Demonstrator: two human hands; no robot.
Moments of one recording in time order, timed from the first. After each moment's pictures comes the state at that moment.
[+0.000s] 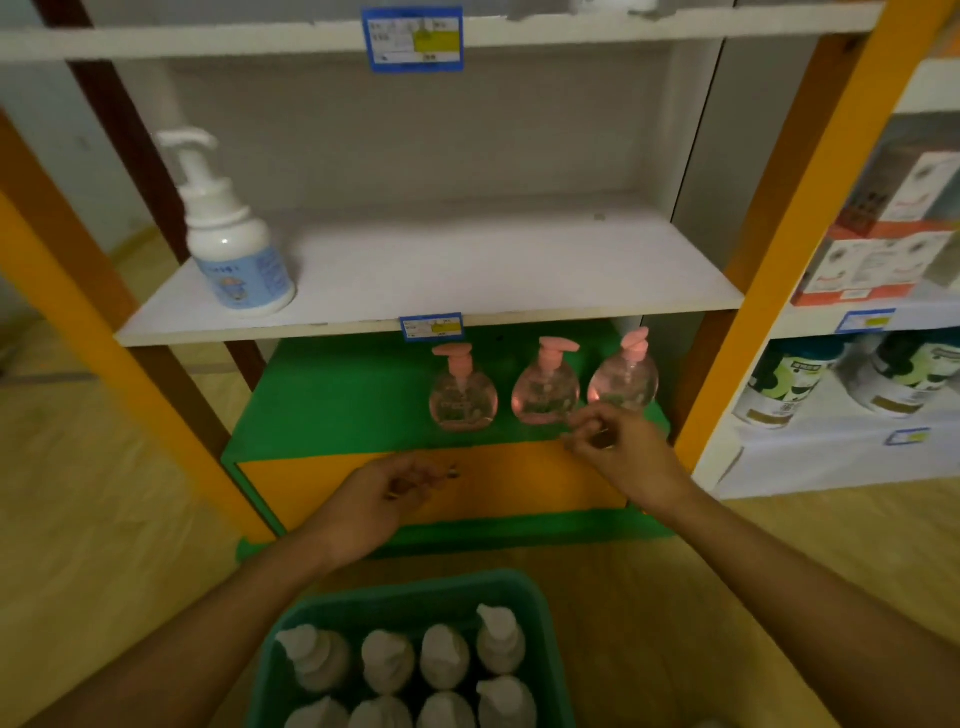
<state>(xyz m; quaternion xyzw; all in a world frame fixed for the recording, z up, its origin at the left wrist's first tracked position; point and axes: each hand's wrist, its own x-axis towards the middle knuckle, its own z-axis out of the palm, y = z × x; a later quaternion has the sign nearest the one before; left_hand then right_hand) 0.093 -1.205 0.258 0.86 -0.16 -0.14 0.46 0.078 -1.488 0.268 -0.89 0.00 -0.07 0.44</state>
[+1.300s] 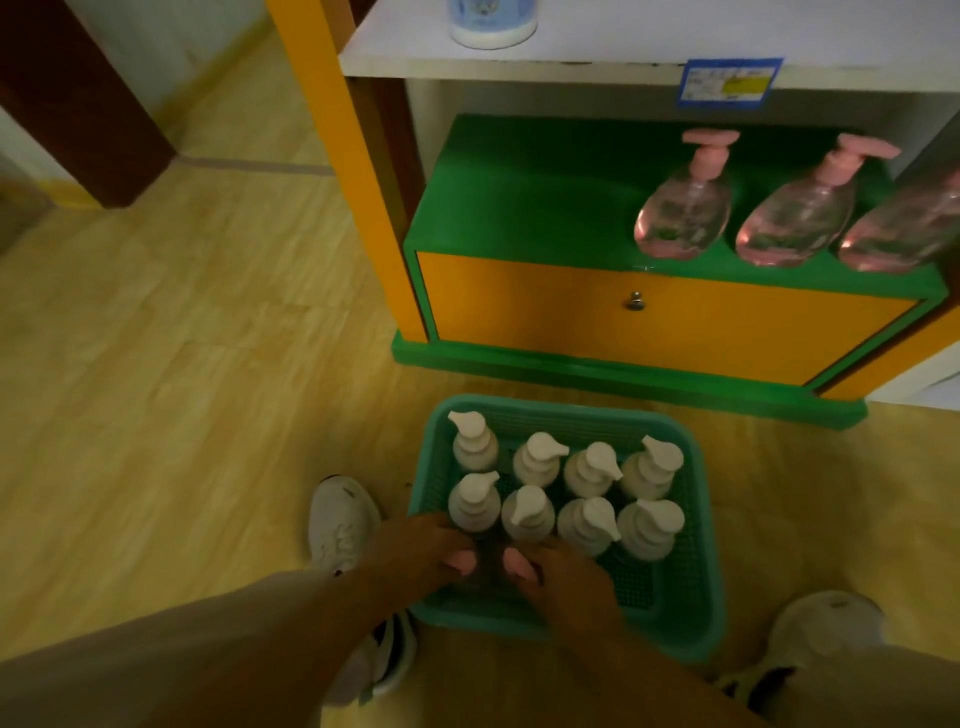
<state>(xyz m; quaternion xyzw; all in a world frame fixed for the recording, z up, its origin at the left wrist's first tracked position) -0.077 -1.043 0.073 0.94 -0.18 -0.27 0.09 -0.101 -1.253 0.048 -0.93 -0.07 0.25 0.27</state>
